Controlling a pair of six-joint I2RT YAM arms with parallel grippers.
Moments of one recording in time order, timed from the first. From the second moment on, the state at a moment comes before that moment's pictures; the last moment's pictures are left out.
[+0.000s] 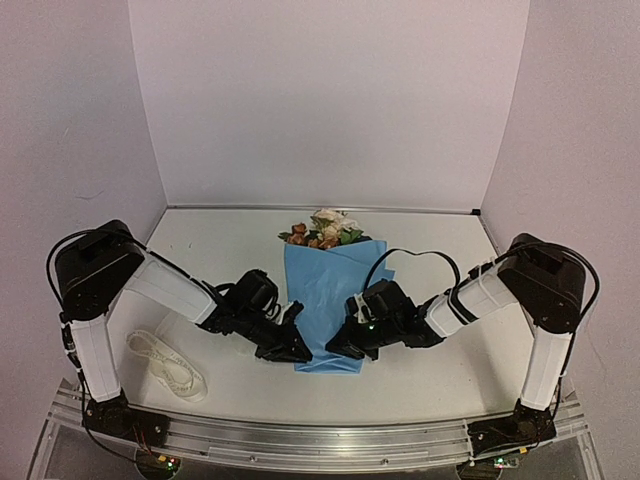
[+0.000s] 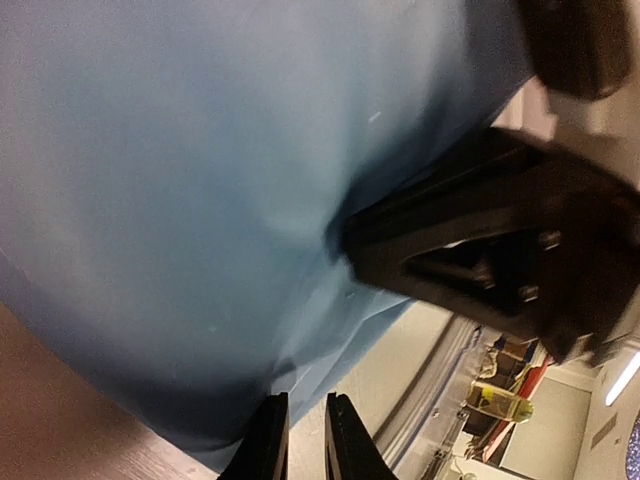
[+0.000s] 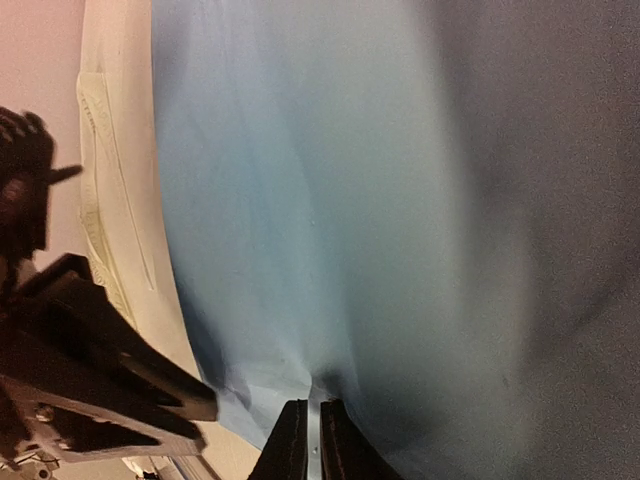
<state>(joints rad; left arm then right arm) -0.87 1.87 0.86 0.15 0.65 -0.87 0.88 1.92 0.82 0.32 -0.35 1.07</state>
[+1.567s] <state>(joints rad) -0.81 1.57 0.95 -0.25 0.20 -0.96 0.66 1.71 0.66 0.35 -0.57 1.13</state>
